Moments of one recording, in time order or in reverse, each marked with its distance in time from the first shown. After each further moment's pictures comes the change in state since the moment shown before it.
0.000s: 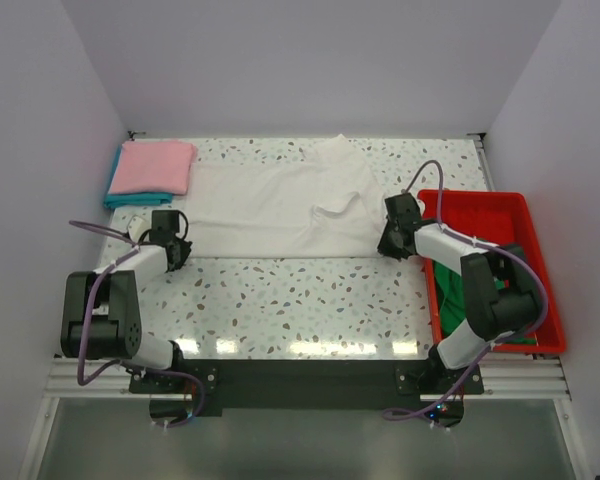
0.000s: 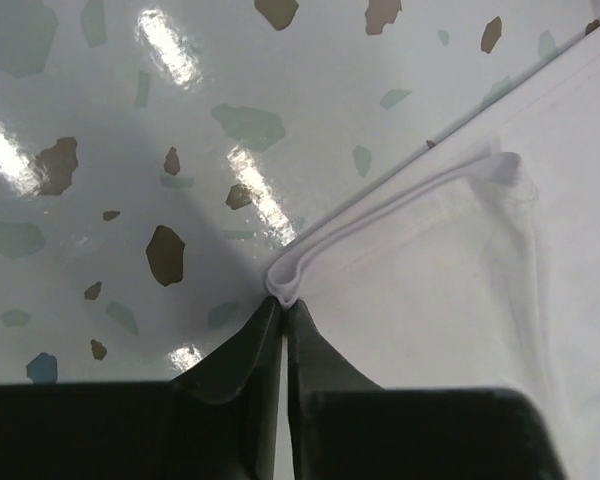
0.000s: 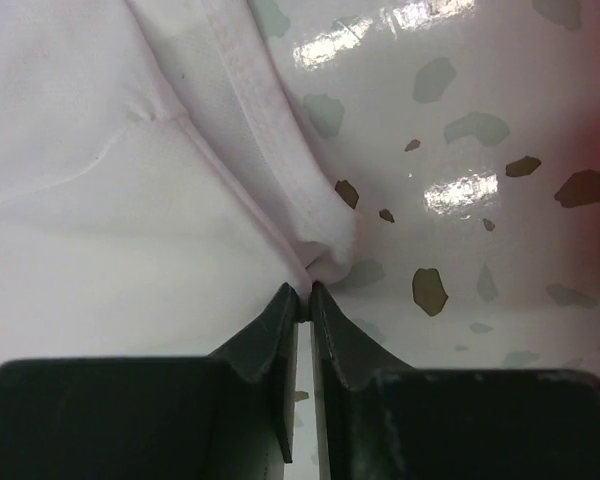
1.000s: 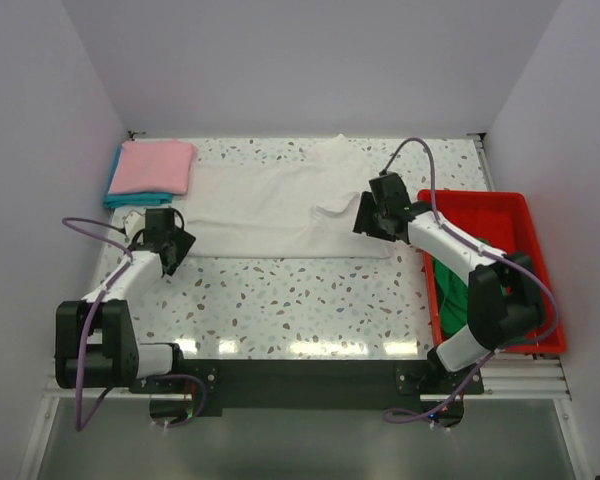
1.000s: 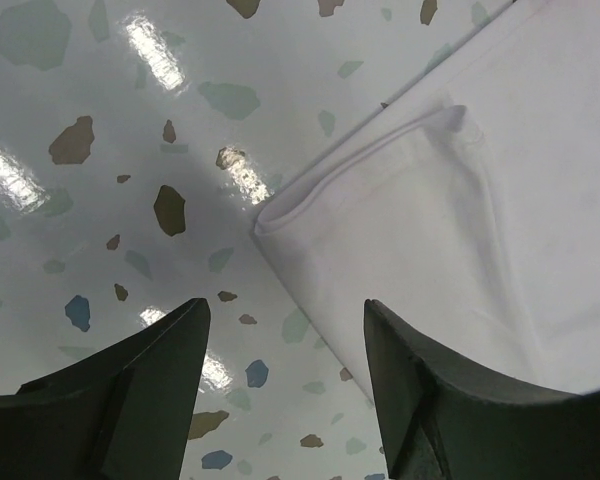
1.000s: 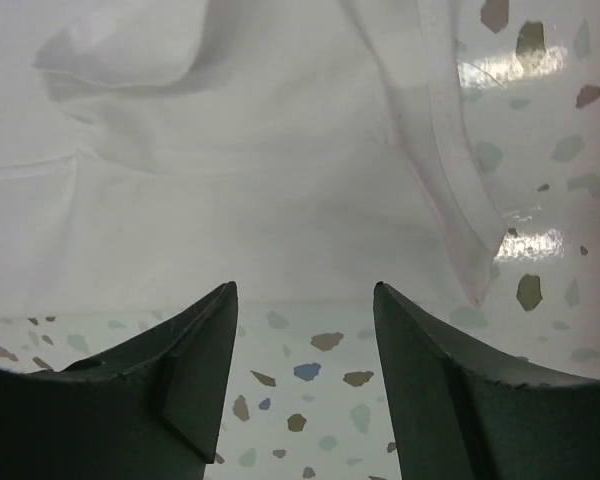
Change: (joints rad) left arm -0.006 -0.167 0.013 -0.135 0.035 0.062; right arm 0.124 -0.042 0.225 -0.117 -0.004 -0.042
